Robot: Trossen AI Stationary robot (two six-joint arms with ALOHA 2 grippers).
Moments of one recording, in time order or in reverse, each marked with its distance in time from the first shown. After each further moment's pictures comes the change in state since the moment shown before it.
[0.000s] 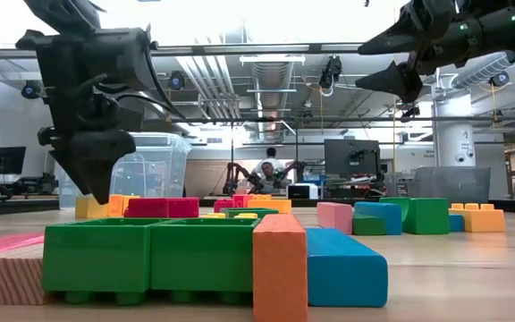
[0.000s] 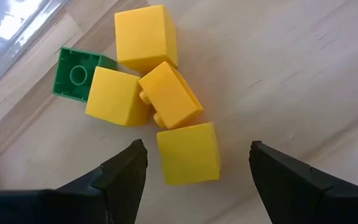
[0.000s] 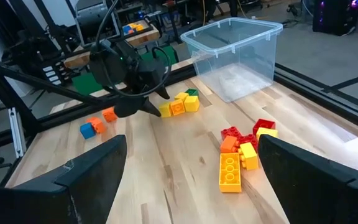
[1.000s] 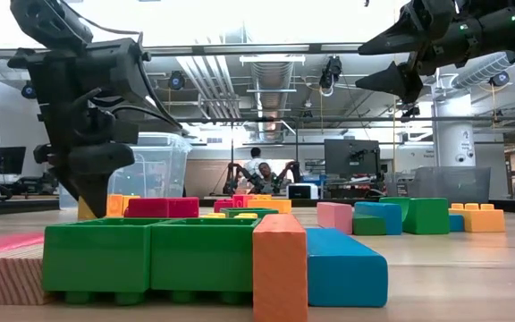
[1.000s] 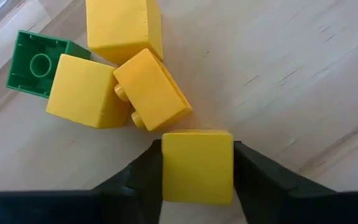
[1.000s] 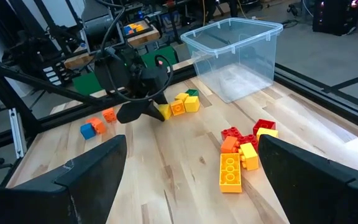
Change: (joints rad) left arm 0.005 -0.001 -0.096 0.164 0.020 -0.004; right arm 0.000 0.000 0.000 0.001 0.000 0.001
